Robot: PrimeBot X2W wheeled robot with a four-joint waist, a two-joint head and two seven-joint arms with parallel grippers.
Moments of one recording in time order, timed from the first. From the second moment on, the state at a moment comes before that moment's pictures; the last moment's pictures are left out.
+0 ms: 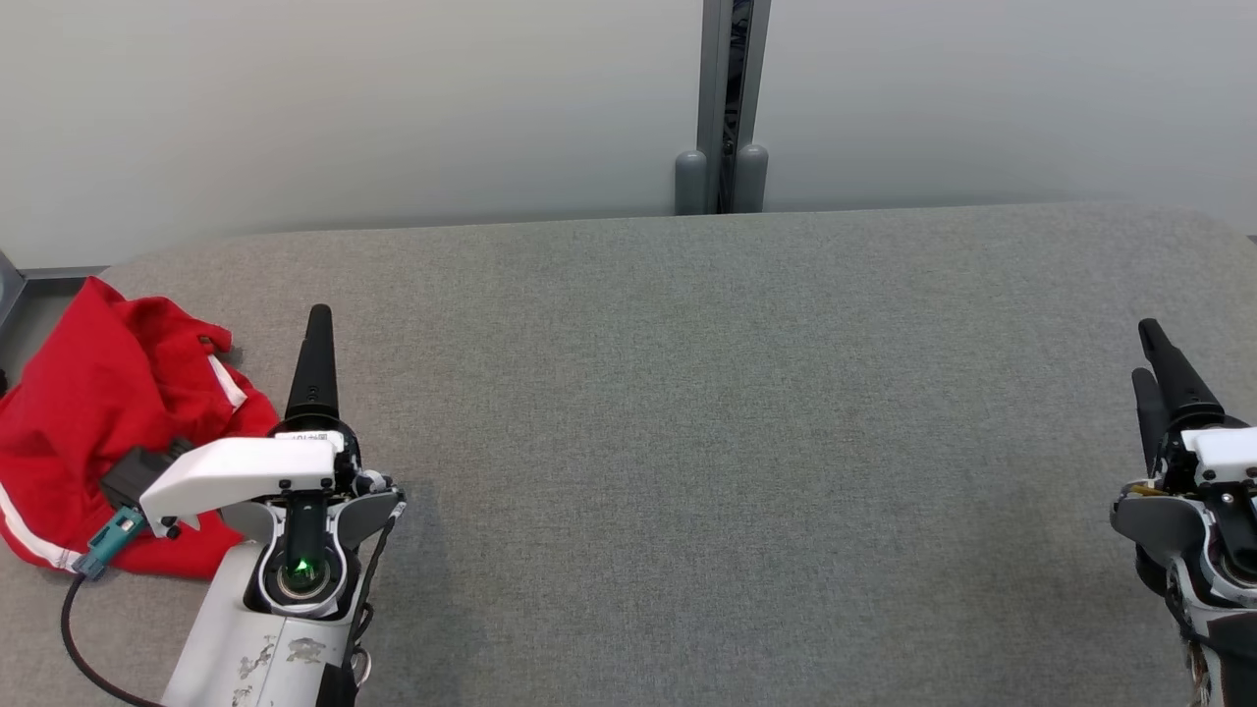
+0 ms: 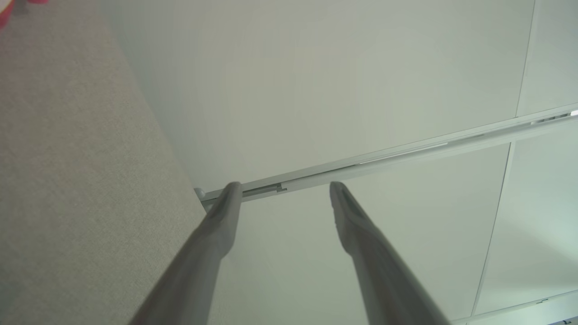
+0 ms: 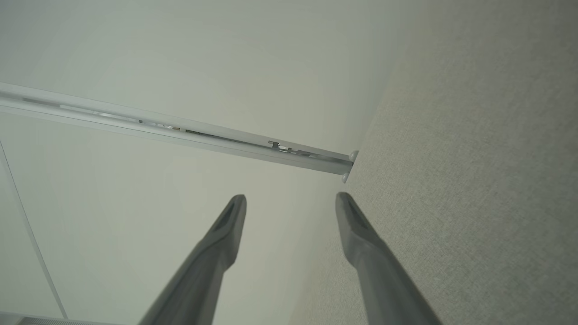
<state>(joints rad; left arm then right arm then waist) -0.43 0.06 -0.12 0.55 -1.53 -0.13 -0.16 -0.42 -0.13 -0.19 0.56 1.38 0.13 0.13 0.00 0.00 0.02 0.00</state>
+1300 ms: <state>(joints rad) -0.24 0.09 -0.10 0.33 -0.66 -0.08 -0.17 -0.23 -0.14 0.02 0.28 0.56 0.13 -0.06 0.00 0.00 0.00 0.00</state>
